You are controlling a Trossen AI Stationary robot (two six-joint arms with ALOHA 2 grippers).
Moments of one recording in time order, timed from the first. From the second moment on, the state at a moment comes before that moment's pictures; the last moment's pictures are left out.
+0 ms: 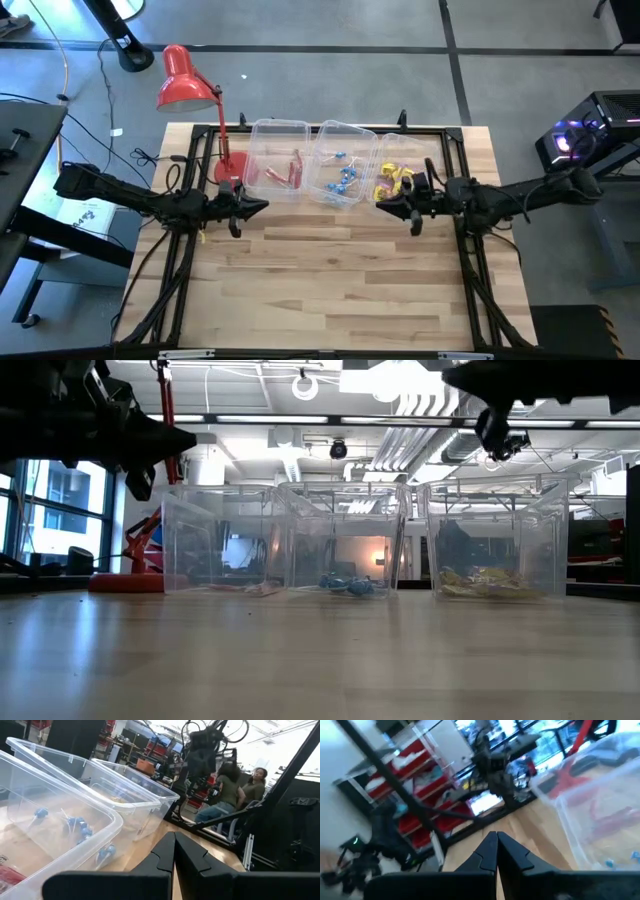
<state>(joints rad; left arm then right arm) -0.12 0.76 0.01 0.81 -0.27 -0.41 0.11 0.81 0.44 0.35 0.10 0.55</state>
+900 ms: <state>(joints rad) -0.12 0.75 0.01 0.80 -0.27 -0.41 0.08 0.48 0.01 0.44 -0.01 0.42</state>
